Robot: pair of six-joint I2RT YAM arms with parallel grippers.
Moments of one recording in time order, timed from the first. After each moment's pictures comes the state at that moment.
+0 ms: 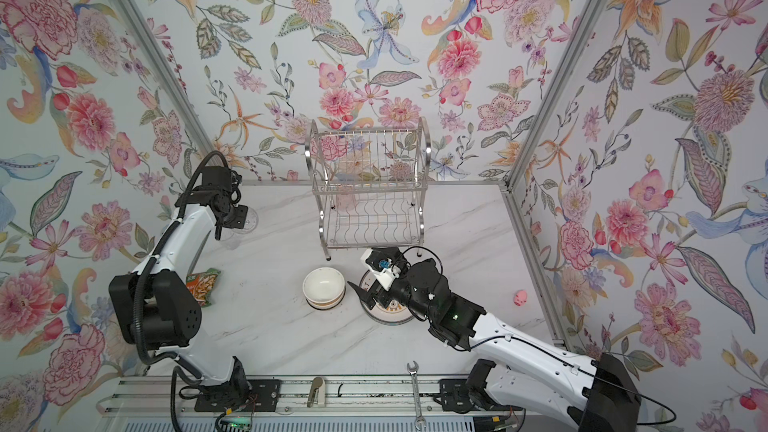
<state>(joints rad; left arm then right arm) 0.08 1.74 1.56 -0.84 -0.27 0.24 0.95 0.97 0.66 0.14 0.00 -0.19</state>
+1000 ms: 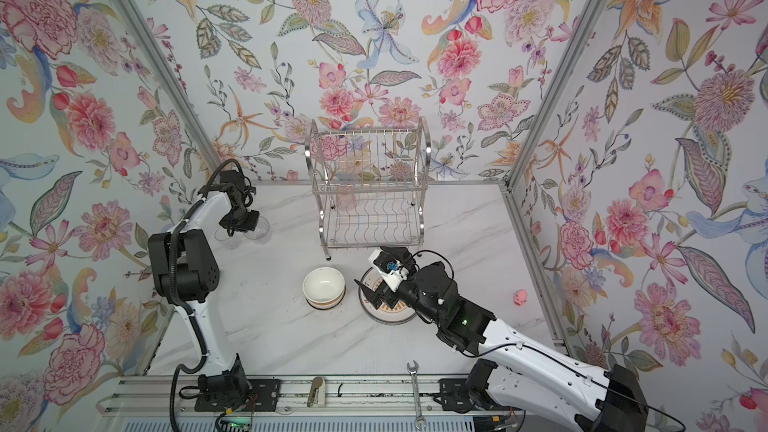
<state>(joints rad) 0.13 2.09 1.77 -0.93 -0.14 0.25 0.95 0.90 0.64 0.10 0.05 -0.21</state>
